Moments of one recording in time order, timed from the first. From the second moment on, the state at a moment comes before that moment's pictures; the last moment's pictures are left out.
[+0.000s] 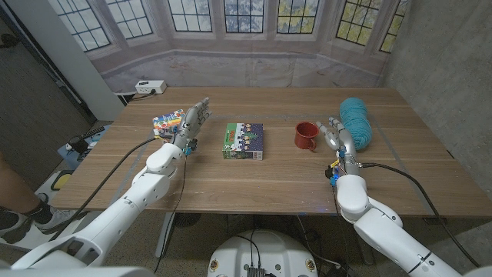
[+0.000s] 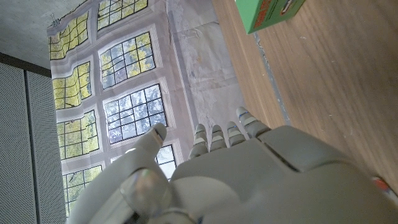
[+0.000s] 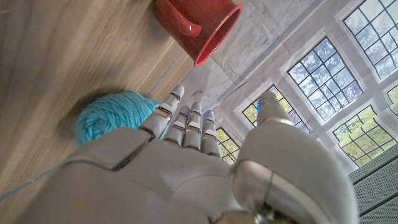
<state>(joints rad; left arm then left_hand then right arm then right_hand) 0.88 0.54 0.37 -1.34 -0.62 -0.35 -0.05 0.29 0.18 0.66 0.04 0.18 0.07 0.03 0.19 0.17 -0.02 0.05 0.20 0.19 -0.05 0.06 0.17 0.17 0.10 0.05 0.21 0.17 -1.32 -0.57 -0.37 -2.00 0.09 -0.12 -0.72 0.70 0.05 0.28 -0.16 0.18 0.25 0.08 0.21 0.18 0.29 0.09 0.21 0.19 0.15 0.01 0.20 0.18 0.39 -0.03 0.20 0.16</state>
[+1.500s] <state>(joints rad) 0.91 0.54 0.36 -1.35 -0.61 -0.36 -0.03 0.30 0.18 0.66 0.03 0.18 0.09 0.03 0.19 0.18 -0.01 0.05 0.20 0.19 -0.04 0.07 0.17 0.17 0.11 0.06 0.20 0.17 -1.26 -0.31 -0.50 -1.89 -0.16 -0.35 -1.06 0.88 -0.05 0.28 -0.17 0.20 0.47 0.08 0.23 0.18 0.51 0.08 0.23 0.18 0.36 -0.01 0.23 0.18 0.59 -0.01 0.21 0.17</state>
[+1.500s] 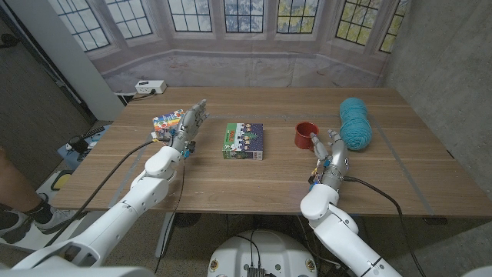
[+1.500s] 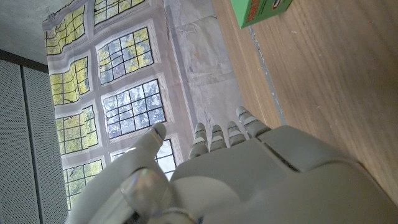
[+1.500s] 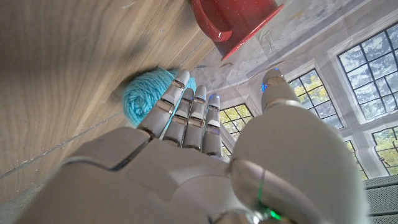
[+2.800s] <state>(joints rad) 0.88 0.53 0.37 -1.28 -0.64 -0.36 -0.08 0.31 0.18 0.66 0.02 0.18 0.10 0.02 0.19 0.18 0.00 0.05 0.21 0.19 -0.03 0.07 0.17 0.17 0.11 0.06 0.20 0.17 -1.23 -0.15 -0.51 -1.74 -0.36 -0.43 -1.12 0.98 -0.09 0.29 -0.17 0.22 0.58 0.03 0.24 0.18 0.63 0.03 0.23 0.19 0.48 -0.05 0.24 0.18 0.63 -0.03 0.20 0.16</state>
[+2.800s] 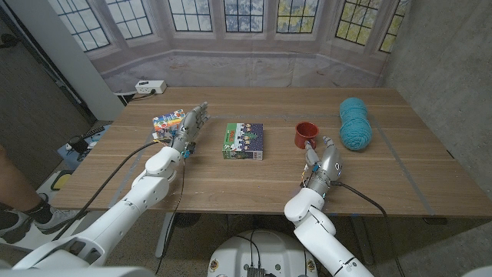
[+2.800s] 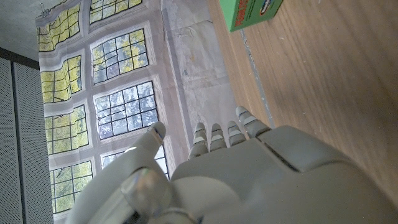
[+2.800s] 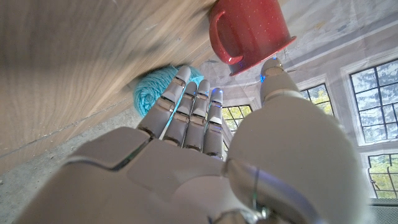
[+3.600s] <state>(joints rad) 0.88 0.53 0.37 -1.29 -0.64 -0.36 -0.07 0.31 0.18 0.65 0.01 0.18 0.10 0.02 0.19 0.18 0.00 0.05 0.21 0.19 -0.03 0.07 0.17 0.17 0.11 0.06 0.20 0.17 -1.20 -0.14 -0.51 -1.66 -0.37 -0.41 -1.12 1.00 -0.08 0.29 -0.16 0.23 0.64 0.01 0.24 0.18 0.69 0.01 0.24 0.19 0.53 -0.05 0.24 0.19 0.64 -0.05 0.20 0.16</state>
